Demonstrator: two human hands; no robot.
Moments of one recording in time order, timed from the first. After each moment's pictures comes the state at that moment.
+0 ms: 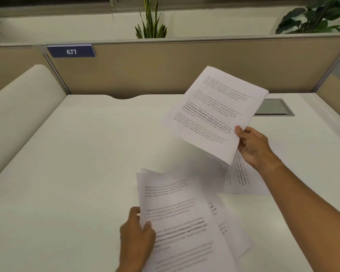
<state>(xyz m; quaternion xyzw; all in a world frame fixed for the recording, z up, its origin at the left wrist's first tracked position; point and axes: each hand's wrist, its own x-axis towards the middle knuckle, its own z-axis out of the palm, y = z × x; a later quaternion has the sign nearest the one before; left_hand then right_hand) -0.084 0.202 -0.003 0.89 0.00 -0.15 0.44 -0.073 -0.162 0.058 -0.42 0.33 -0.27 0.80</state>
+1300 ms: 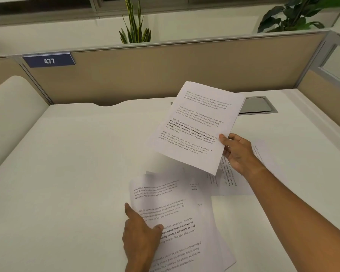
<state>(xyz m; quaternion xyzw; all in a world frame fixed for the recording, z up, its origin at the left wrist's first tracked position) -0.079 0.143 -0.011 0.93 0.07 -0.21 0.31 -0.083 -0.178 0.030 -0.44 0.34 -0.25 0.79</state>
